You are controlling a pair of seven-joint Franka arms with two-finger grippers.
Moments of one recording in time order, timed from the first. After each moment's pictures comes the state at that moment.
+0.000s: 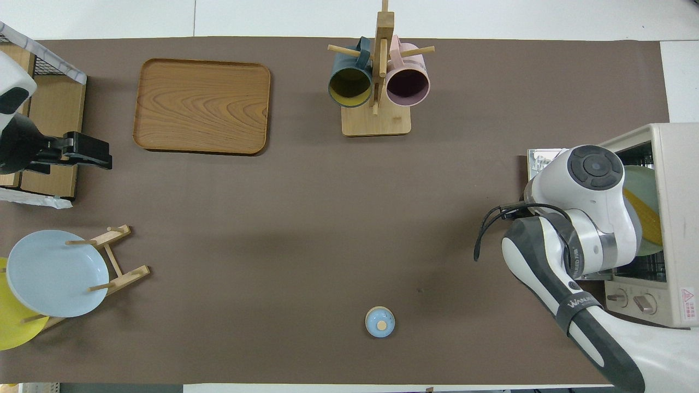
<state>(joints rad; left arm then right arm) -0.13 0.00 0.01 -1.62 -0.01 1.62 -0.11 0.14 0.13 -0.05 -2.23 -0.15 2.23 0.09</state>
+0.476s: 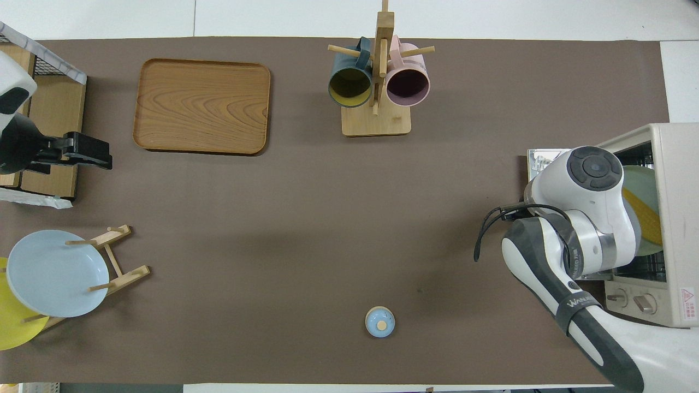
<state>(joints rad) -0.13 0.00 0.02 -1.62 -0.01 1.62 -0.11 0.14 0.14 -0.05 -2.24 -0.16 2.23 0.09</state>
